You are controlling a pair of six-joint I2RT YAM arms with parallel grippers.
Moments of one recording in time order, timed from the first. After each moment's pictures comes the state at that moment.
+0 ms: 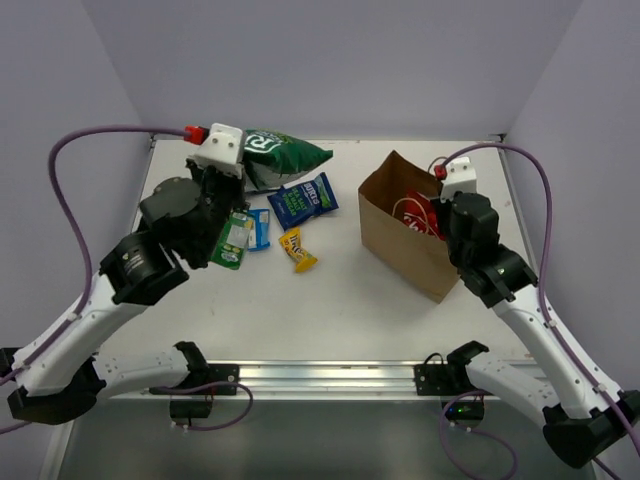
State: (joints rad) left arm -0.95 1.02 1.48 -0.44 -0.71 0.13; right arm 0.48 0.90 0.99 -0.42 0.54 -0.14
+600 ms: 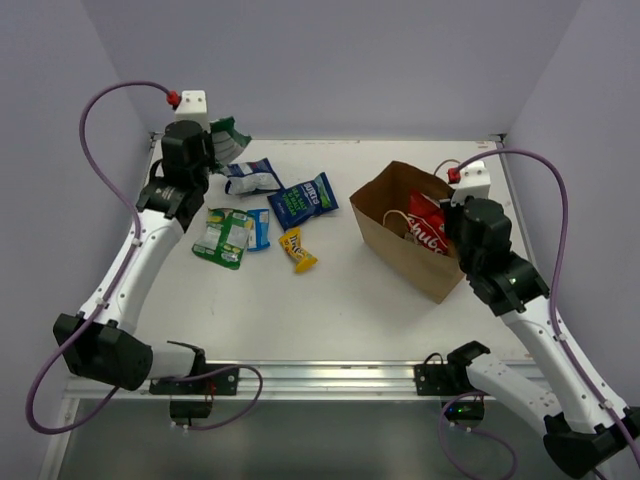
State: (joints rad) left arm -0.25 1.32 1.35 -0.32 -0.42 -0.04; right arm 0.45 0.83 1.00 -0.47 0.53 -0.08
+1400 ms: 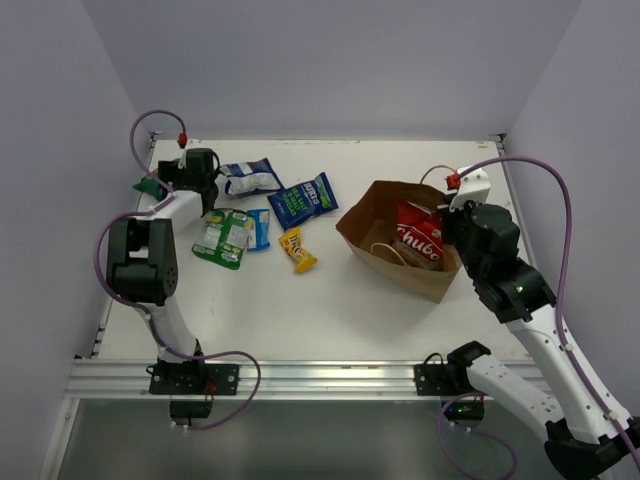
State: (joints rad) left arm -0.04 1.85 1.19 0.02 -0.75 0.15; right arm 0.45 0.78 0.99 -0.48 0.37 -0.08
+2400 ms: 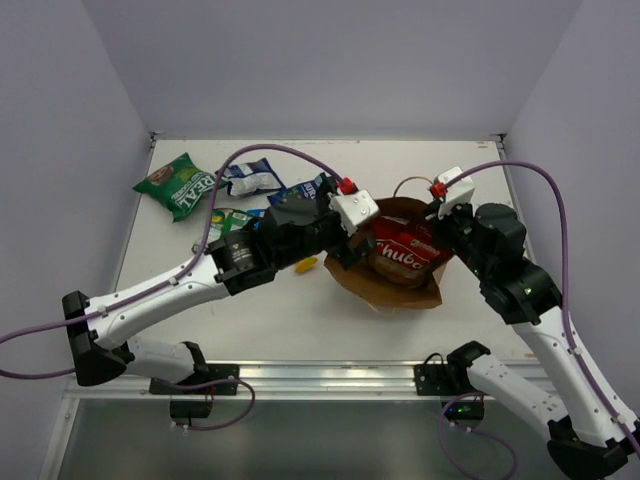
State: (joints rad) left arm -1.05 1.29 1.34 -0.28 -0.14 0.15; right arm 0.48 0.79 1.06 -0.54 0.11 -0.18
